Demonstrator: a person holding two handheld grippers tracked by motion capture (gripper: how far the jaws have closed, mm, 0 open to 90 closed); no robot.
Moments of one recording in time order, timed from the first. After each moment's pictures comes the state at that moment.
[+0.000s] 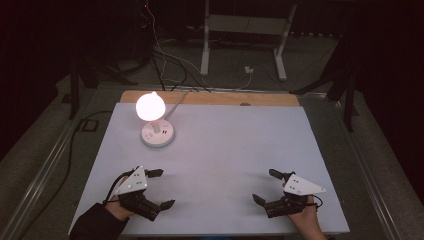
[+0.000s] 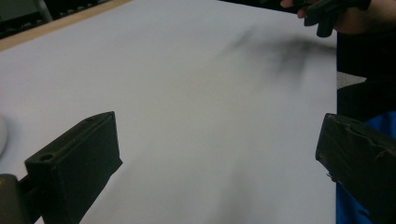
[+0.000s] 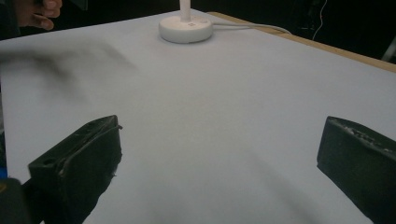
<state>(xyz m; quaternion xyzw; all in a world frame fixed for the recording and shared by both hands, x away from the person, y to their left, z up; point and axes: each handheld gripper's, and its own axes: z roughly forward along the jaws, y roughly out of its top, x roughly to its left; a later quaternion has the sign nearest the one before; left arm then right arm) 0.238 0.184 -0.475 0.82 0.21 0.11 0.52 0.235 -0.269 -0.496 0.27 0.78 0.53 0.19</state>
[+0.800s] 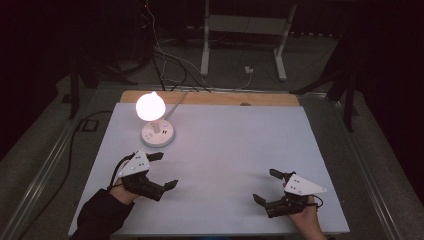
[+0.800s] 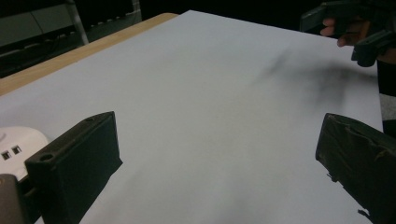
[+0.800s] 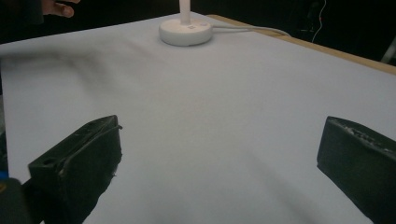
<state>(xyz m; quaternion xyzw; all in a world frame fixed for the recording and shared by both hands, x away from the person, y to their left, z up) 0.273 0.179 -0.458 0.81 0.24 0.15 0.52 0.234 -0.271 -0.495 0.27 0.78 0.53 0.19</state>
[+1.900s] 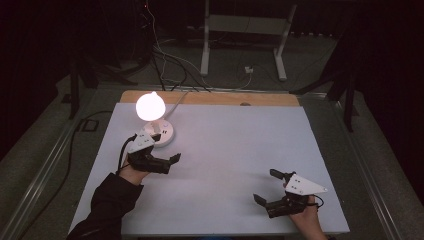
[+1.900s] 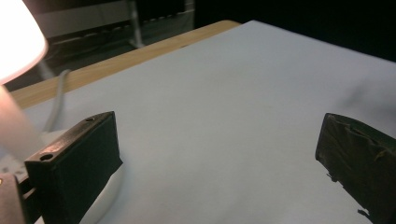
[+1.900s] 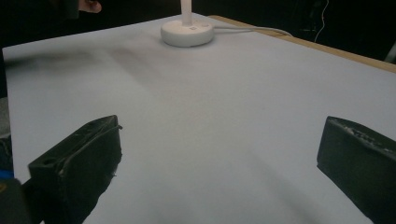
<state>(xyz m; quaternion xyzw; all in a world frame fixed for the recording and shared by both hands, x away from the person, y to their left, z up) 0.321 0.171 -0.453 0.77 0.33 0.20 0.50 0.234 -0.272 -0.495 0.27 0.78 0.54 0.18</state>
